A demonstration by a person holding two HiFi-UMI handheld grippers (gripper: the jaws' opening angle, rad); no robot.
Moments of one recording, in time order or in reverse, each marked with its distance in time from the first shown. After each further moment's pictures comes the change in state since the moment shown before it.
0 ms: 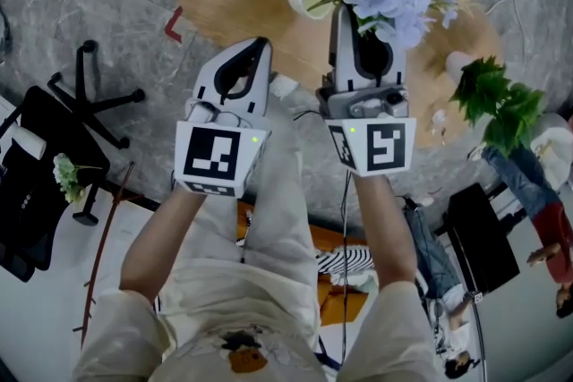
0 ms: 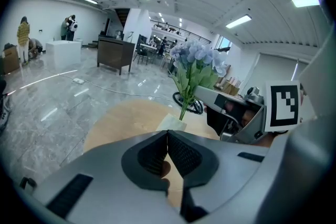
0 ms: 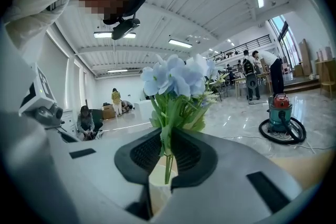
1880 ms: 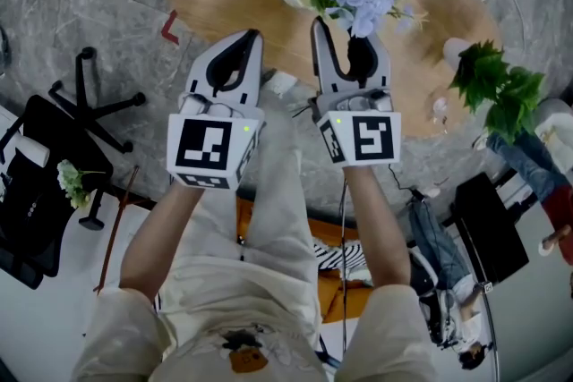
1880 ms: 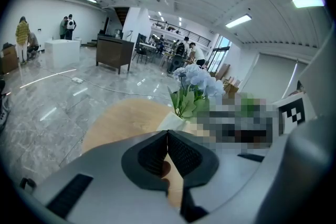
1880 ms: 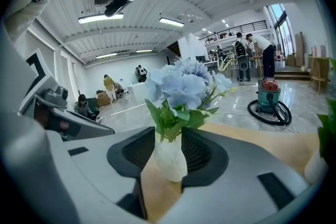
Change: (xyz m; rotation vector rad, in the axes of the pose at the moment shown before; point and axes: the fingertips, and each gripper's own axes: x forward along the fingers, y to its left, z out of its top) left arm -0.006 0.004 -0.005 0.004 0.009 -0.009; right arm -0.030 0.008 -0.053 0.056 0.221 -0.071
